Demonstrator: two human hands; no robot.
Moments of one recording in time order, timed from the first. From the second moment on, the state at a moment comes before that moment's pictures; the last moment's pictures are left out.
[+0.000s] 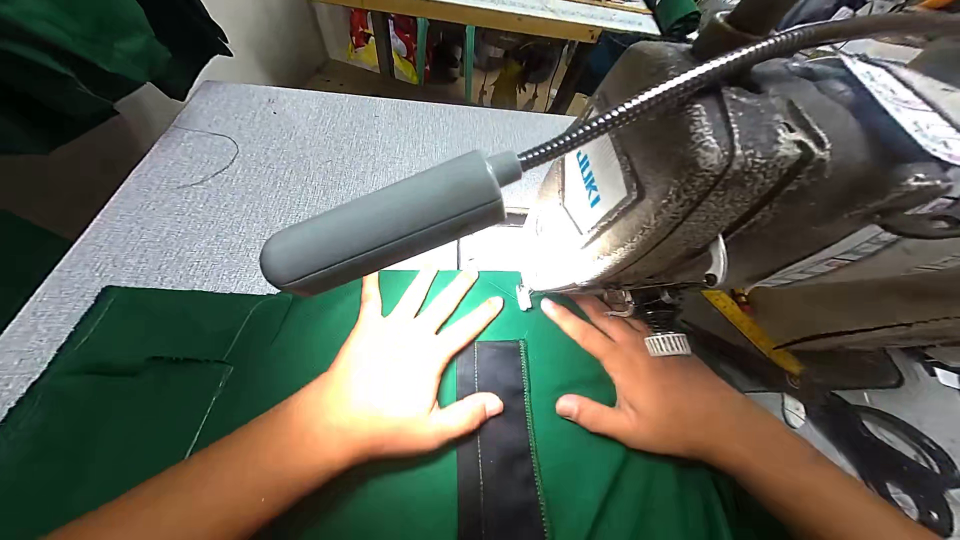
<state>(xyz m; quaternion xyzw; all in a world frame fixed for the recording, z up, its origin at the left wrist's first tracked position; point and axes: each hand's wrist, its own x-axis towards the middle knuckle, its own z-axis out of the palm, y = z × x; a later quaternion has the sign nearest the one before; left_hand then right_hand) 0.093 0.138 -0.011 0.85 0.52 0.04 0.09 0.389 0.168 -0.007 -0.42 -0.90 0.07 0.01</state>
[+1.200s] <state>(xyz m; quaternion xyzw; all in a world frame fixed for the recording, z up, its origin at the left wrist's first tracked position) 0.095 0.158 -0.009 0.83 0.55 0.03 0.09 0.389 0.192 -0.014 -0.45 -0.89 0.10 0.01</state>
